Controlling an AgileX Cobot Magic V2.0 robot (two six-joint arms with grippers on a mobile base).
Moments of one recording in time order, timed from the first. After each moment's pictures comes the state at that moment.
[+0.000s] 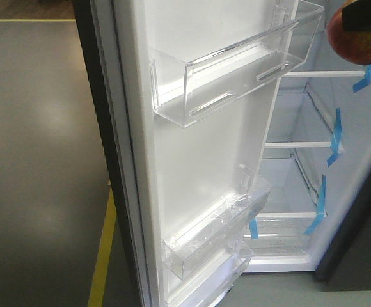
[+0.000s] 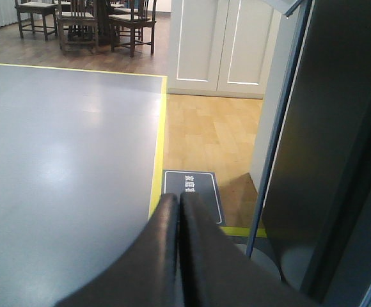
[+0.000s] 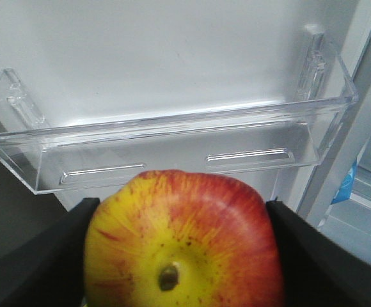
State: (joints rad) left arm -0.03 -0.01 0.03 0.26 0.24 -0.40; right arm -0.14 1.29 -1.70 0.72 1.28 -0.59
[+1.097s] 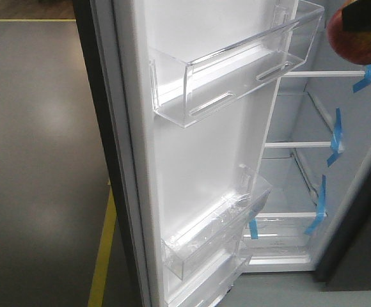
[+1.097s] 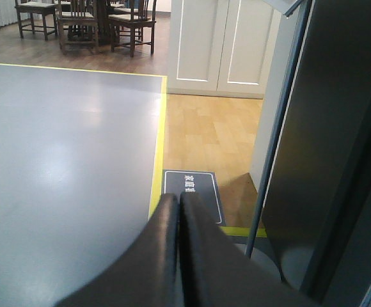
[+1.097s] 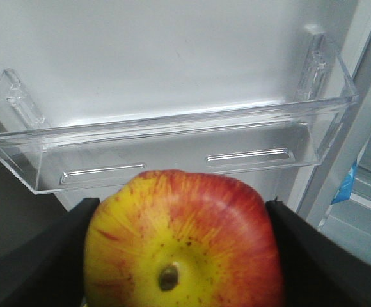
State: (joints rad) left arm -0.03 -0.01 0.03 0.26 0.24 -0.40; right arm -0.14 1.29 -1.70 0.72 1.28 -0.59
